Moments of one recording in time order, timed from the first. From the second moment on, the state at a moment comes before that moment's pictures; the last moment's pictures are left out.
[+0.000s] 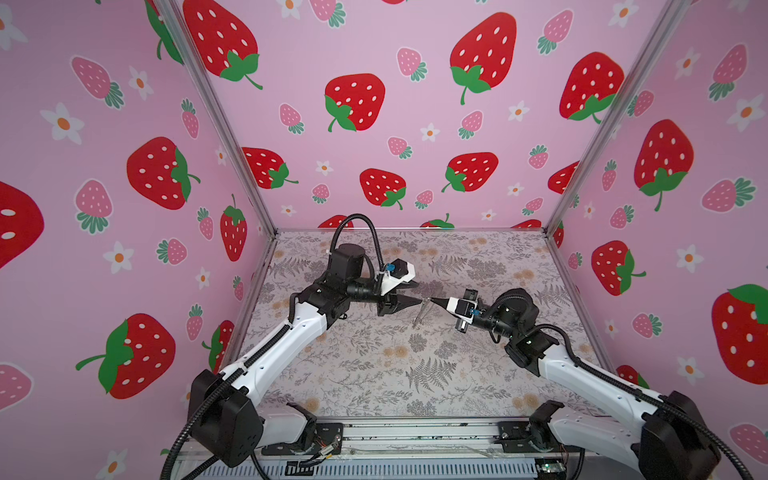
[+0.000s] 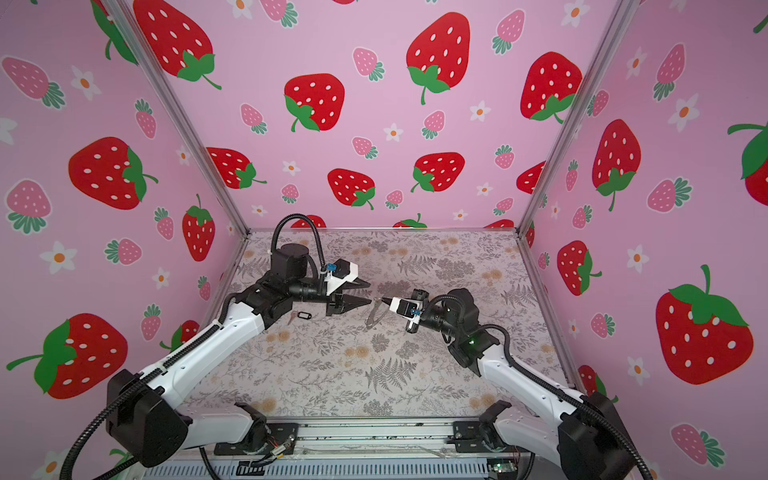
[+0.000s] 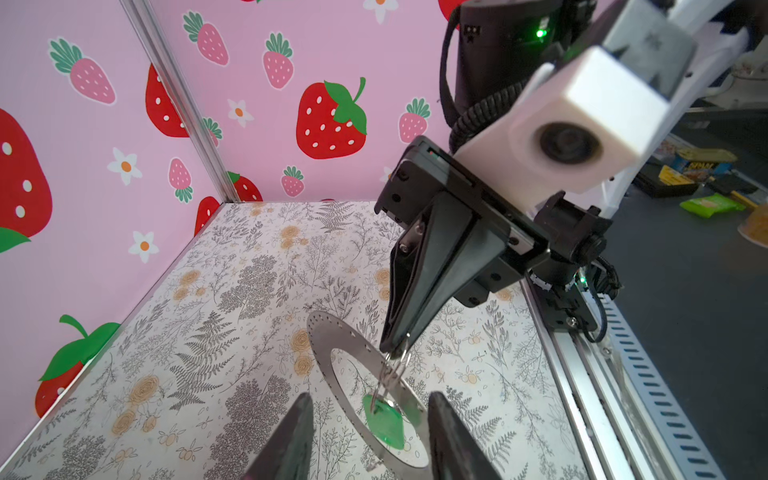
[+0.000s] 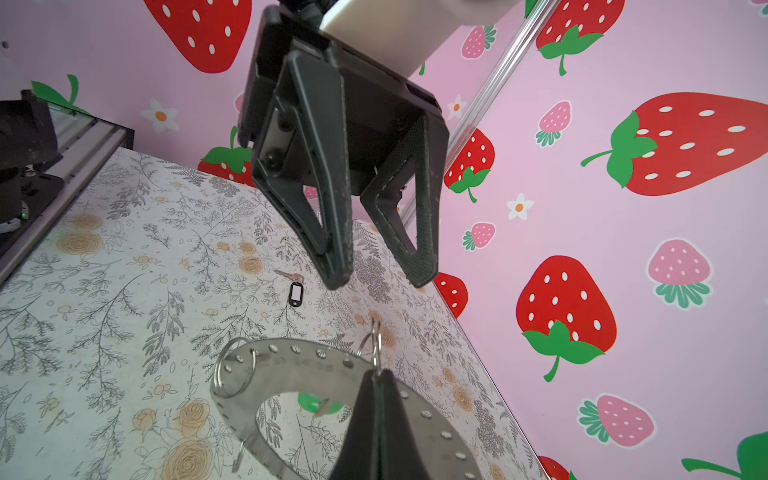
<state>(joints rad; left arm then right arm) -0.48 1.32 1.11 -0.29 0.90 0.55 0.69 1.09 0.59 0.48 -0.60 -0.56</state>
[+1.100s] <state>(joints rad) -0.54 1.34 1.16 -0.41 0.87 0.71 0.69 1.12 0.62 0.50 -0.73 -0.54</state>
